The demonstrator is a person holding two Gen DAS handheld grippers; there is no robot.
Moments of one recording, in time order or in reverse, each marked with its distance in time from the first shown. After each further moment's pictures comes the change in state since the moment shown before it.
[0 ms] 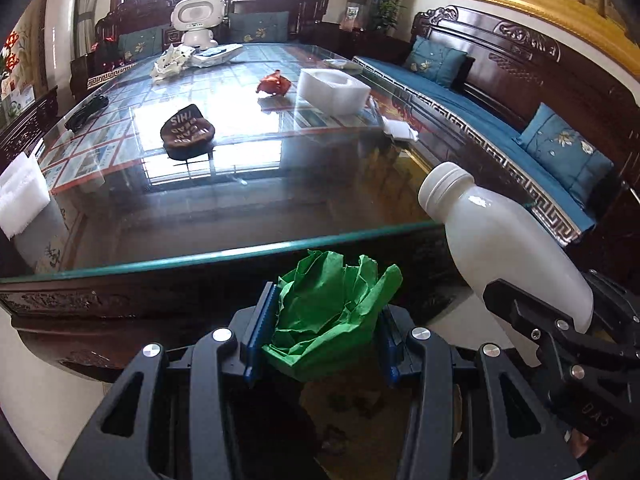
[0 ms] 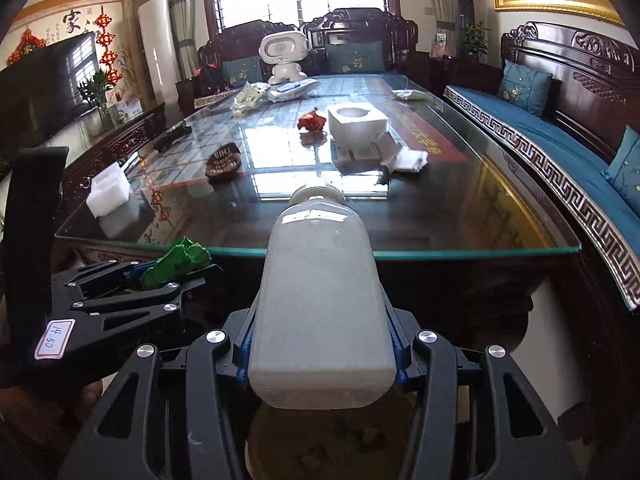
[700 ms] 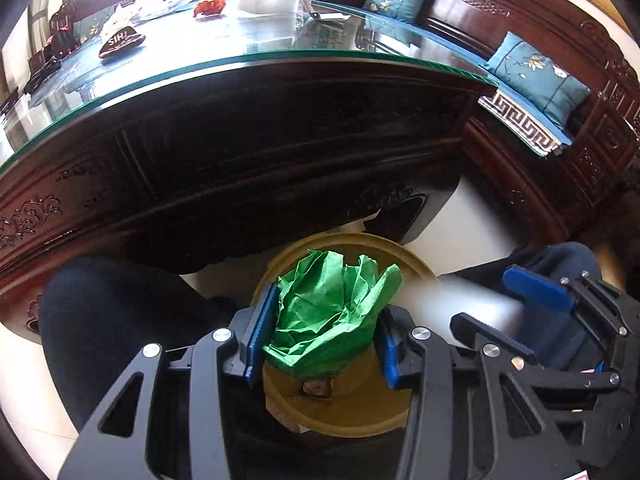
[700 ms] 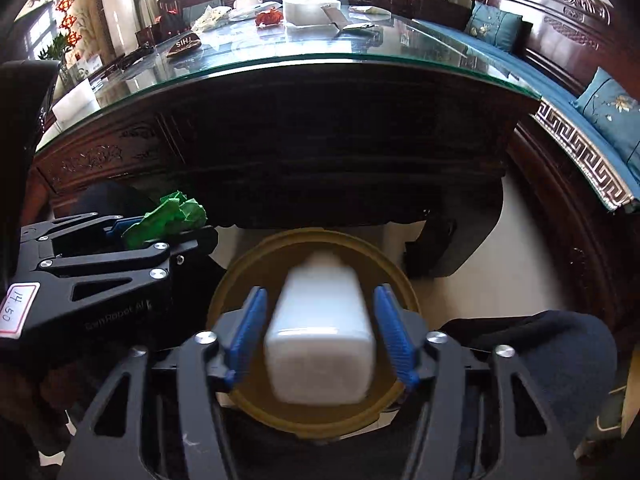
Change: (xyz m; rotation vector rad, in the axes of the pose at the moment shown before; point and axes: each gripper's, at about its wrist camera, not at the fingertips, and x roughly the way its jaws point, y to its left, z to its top) left arm 0.033 -0.042 -0.095 0.105 0.169 -0.076; right arm 0.008 -0.003 -0.111 0.038 0.193 -0.113
